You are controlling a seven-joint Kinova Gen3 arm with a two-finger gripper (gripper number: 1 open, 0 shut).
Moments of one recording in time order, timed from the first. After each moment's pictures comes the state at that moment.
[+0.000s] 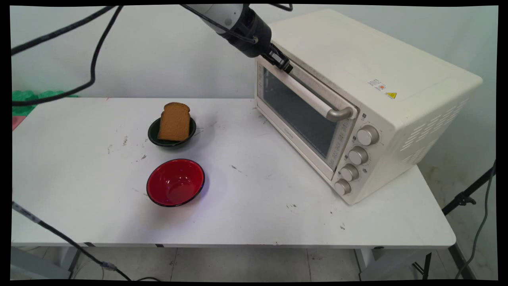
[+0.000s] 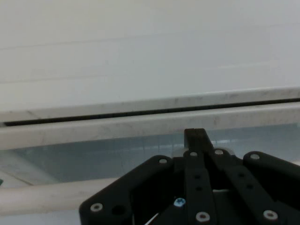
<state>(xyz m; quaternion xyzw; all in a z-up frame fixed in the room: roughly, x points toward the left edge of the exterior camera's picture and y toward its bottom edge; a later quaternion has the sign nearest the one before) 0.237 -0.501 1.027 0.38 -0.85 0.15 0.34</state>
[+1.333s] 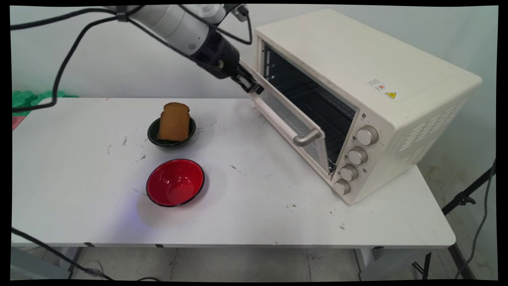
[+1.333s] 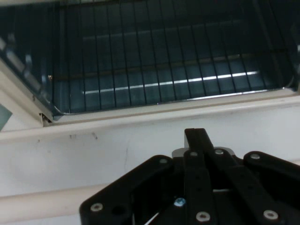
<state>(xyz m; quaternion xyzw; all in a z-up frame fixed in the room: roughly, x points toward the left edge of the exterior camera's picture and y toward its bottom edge) 0.286 -0.452 1.001 0.37 -0.86 0.14 0.31</state>
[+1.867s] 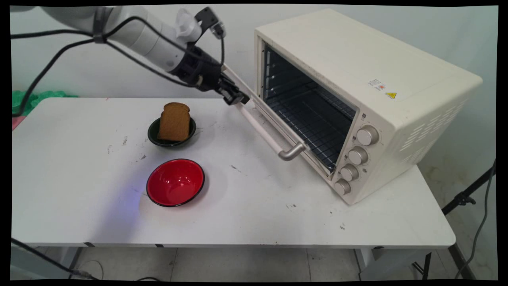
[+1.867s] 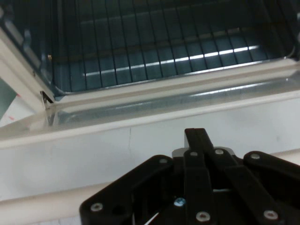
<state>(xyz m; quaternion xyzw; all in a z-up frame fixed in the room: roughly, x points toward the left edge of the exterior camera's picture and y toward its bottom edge) 0.324 -0.427 0.974 0.35 -0.87 0.15 0.32</state>
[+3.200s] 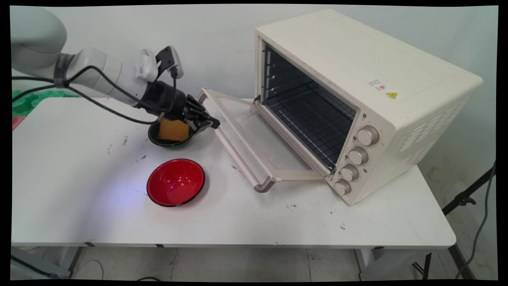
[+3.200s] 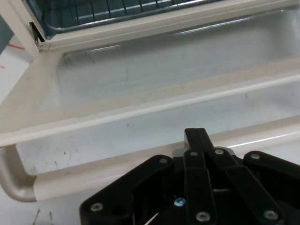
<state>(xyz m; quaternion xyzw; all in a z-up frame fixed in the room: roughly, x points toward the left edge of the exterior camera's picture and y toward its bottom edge) 0.398 -0.376 0.907 0.32 -0.87 0.15 0.33</state>
